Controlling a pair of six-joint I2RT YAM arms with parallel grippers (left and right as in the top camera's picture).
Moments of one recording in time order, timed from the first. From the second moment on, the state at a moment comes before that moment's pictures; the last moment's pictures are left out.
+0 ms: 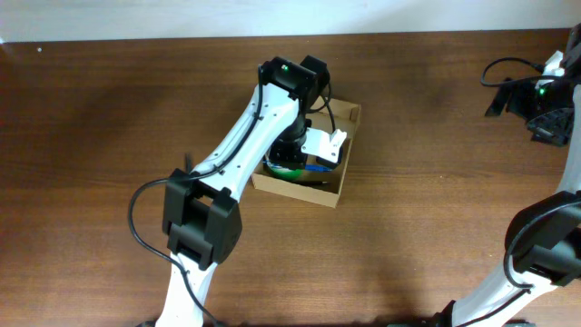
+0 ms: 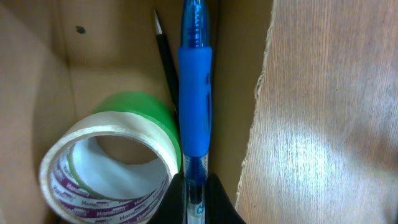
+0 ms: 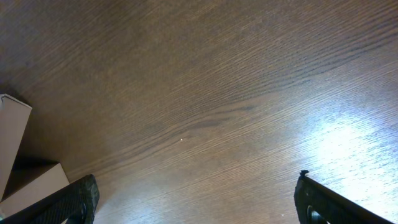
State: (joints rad) left arm -0.55 2.24 2.14 -1.57 0.10 1.23; right arm -0.40 2.00 2.06 -1.46 -0.11 0.13
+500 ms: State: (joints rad) left arm -0.55 2.30 2.14 -1.57 0.09 1.18; right arm -0.40 2.00 2.06 -1.46 -0.11 0.13
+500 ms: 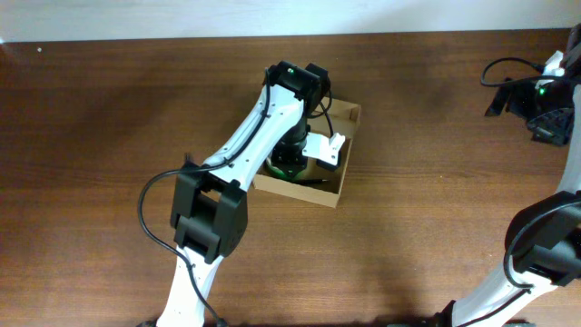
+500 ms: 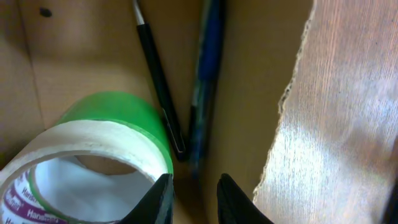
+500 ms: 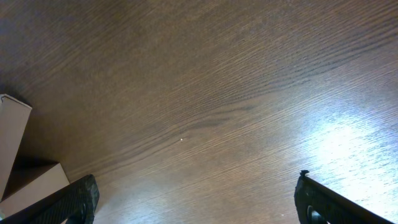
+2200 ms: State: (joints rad) left arm 0.11 1.87 1.25 -0.84 0.00 -0.13; right arm -0.40 2.00 2.06 -1.46 -0.12 0.13
